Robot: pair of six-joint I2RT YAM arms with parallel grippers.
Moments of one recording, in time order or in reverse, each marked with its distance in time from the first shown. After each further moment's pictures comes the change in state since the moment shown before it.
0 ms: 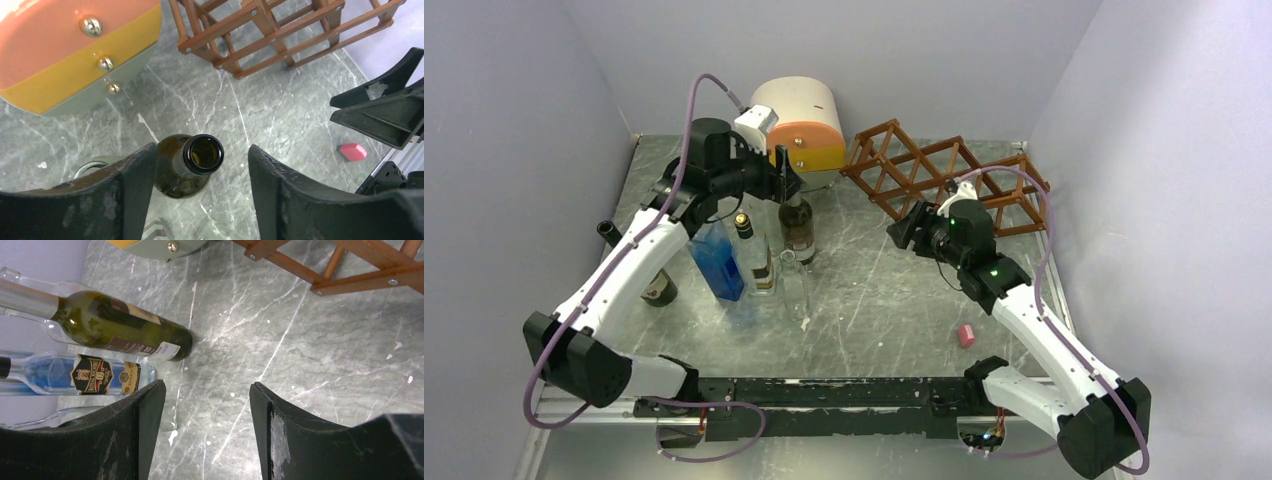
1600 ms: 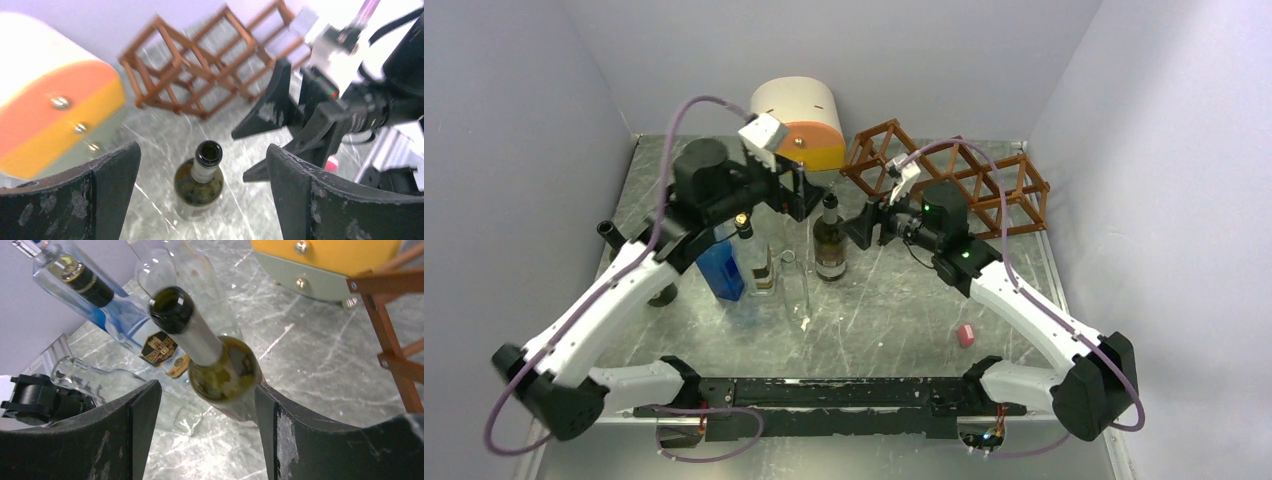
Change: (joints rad) left arm -0.204 -0.101 -0.039 0.132 -0.074 0.046; right arm 0.126 0.174 0.097 0.270 -0.317 -0.325
